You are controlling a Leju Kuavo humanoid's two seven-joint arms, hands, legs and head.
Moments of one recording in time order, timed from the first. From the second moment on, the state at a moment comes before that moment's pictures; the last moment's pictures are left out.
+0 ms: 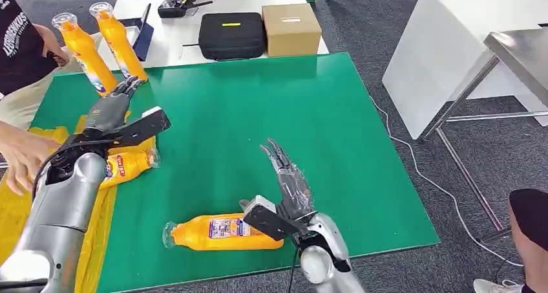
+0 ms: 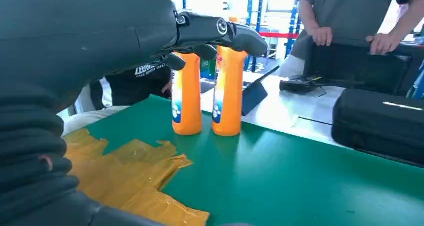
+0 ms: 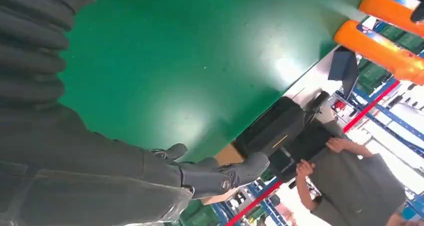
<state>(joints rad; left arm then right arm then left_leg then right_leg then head) -0.73 0.01 -0.08 -0.98 -1.15 -0.01 -0.13 -0.06 0.21 0.34 -1.49 0.80 -0.17 -0.20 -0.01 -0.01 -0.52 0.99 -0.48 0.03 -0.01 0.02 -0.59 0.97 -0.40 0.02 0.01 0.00</state>
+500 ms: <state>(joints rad) -0.64 0.00 -0.07 -1.00 -0.89 0.04 -0.19 -0.16 0.13 0.55 -1.35 0.82 -0.04 -0.18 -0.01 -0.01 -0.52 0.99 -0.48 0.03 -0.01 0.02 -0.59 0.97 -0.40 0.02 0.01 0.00</state>
